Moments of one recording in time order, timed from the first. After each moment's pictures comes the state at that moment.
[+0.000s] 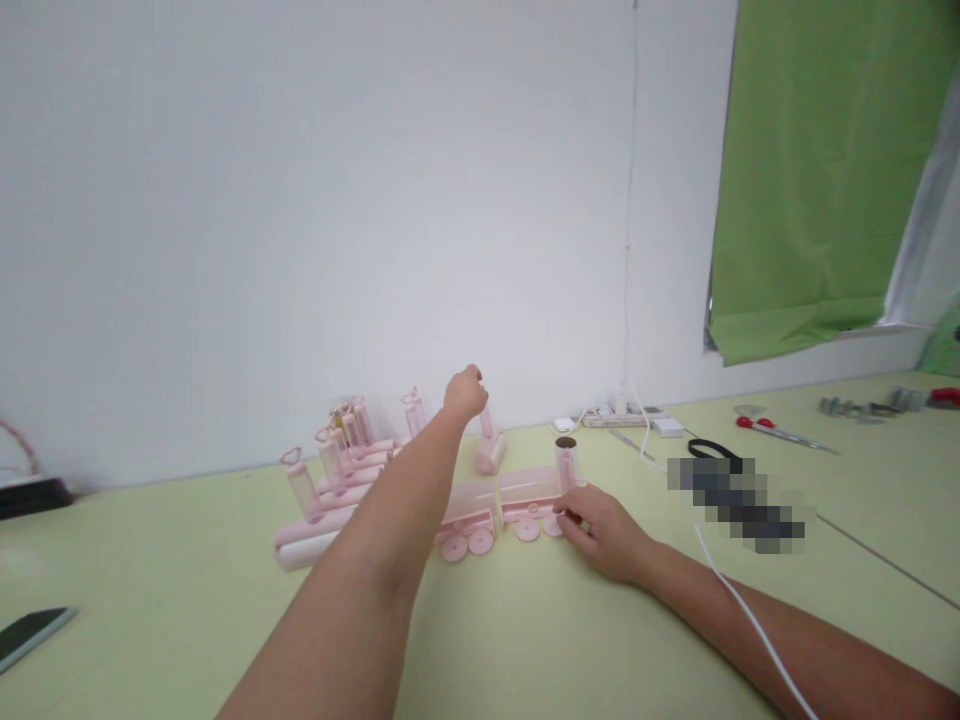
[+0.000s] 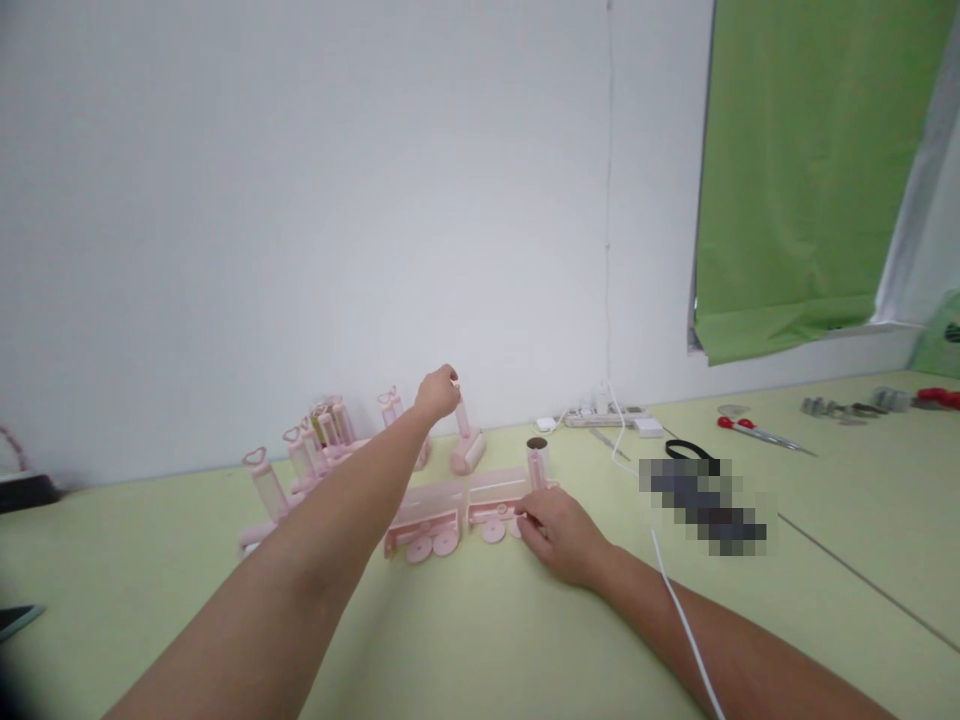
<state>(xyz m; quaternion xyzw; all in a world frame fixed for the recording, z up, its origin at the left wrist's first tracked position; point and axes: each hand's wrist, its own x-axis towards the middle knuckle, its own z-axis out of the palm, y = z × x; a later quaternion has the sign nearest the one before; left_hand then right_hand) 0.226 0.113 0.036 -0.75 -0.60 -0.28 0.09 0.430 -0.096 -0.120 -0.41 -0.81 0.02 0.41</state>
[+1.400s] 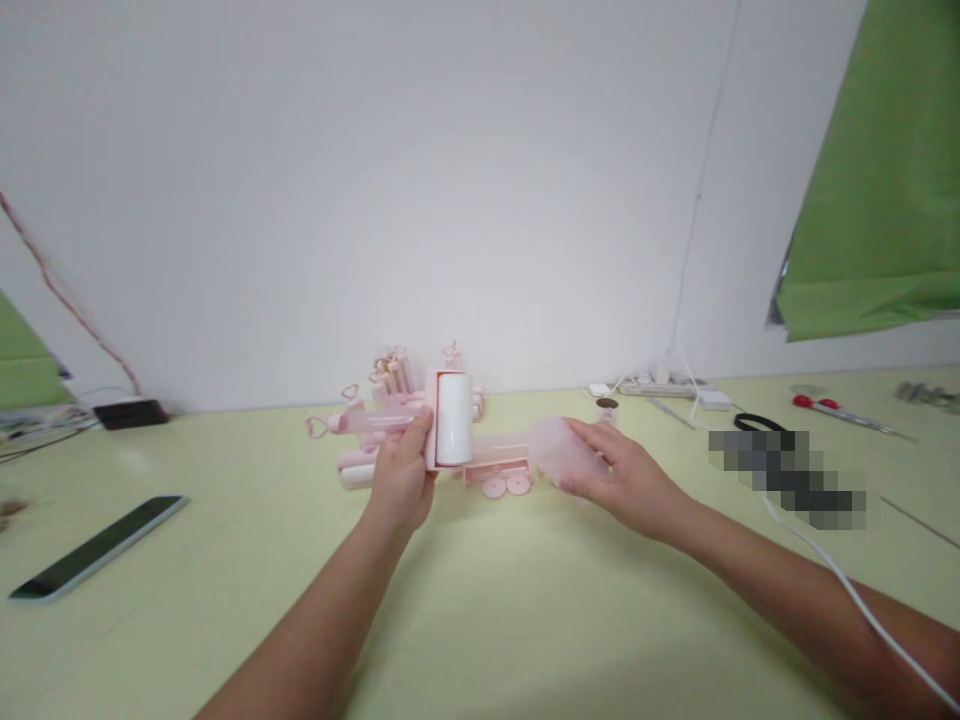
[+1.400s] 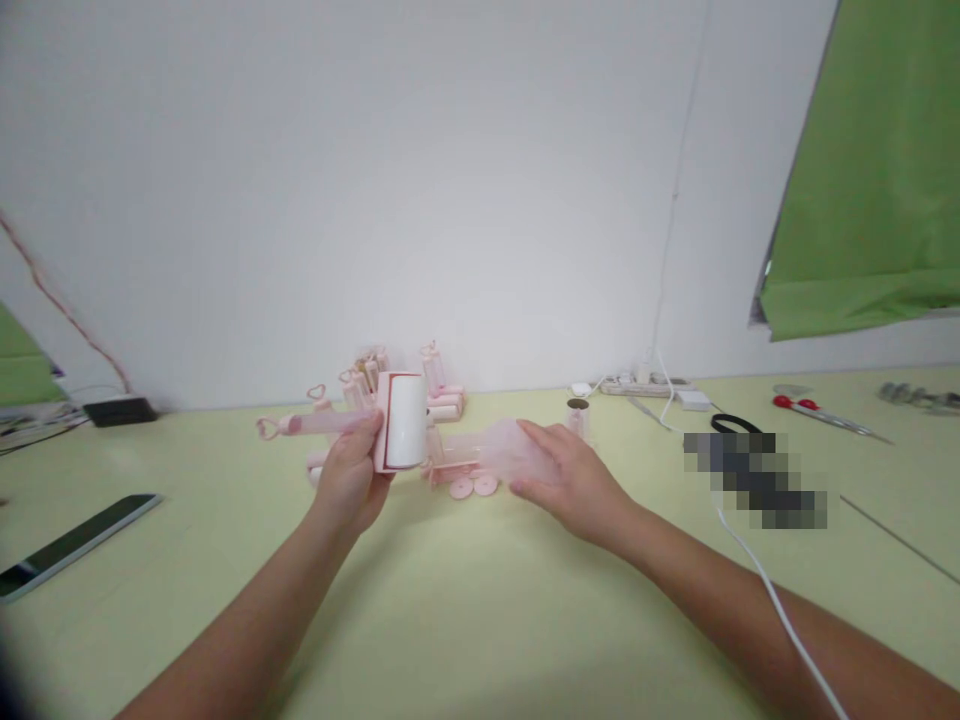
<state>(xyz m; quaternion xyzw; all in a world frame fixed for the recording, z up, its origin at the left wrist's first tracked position) 0.115 -0.114 -0.022 -0.42 -0.36 -0.71 -0.45 0.385 -0.141 -0.062 -0.43 -0.77 0.16 0.44</state>
